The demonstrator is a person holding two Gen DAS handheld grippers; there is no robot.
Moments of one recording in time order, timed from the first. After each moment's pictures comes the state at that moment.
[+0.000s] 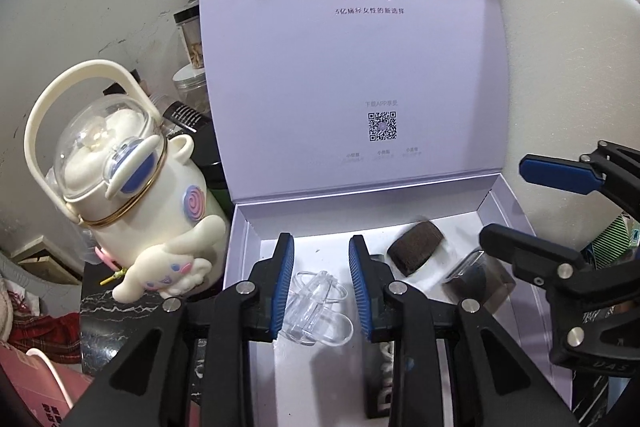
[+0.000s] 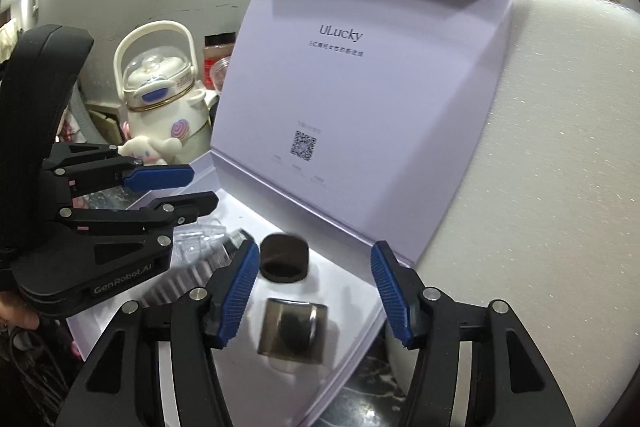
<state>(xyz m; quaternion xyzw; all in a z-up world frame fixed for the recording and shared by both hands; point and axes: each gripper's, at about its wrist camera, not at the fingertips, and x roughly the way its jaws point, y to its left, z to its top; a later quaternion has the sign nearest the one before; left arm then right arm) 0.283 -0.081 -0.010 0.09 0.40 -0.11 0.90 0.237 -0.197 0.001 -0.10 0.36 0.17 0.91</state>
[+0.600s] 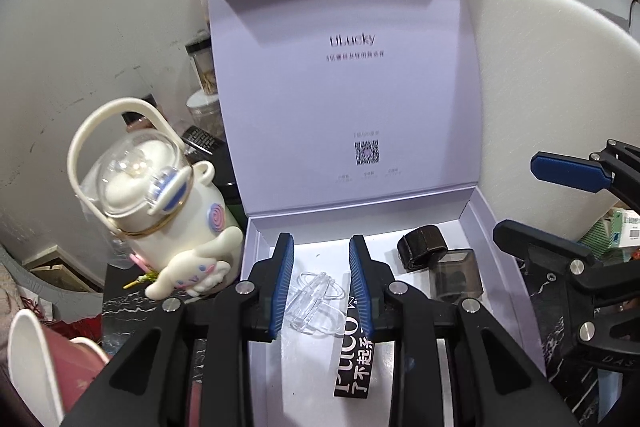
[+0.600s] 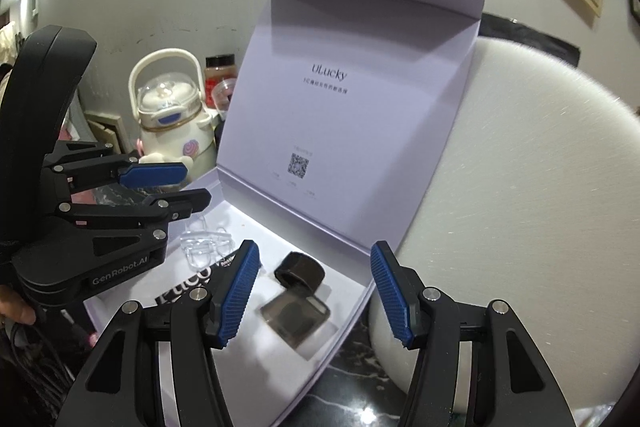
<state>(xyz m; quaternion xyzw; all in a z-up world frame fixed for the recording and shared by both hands) 0.252 -0.080 0.025 0.10 0.38 -0.10 0.92 0.213 -0.201 0.029 -0.11 0.33 0.16 0.92</state>
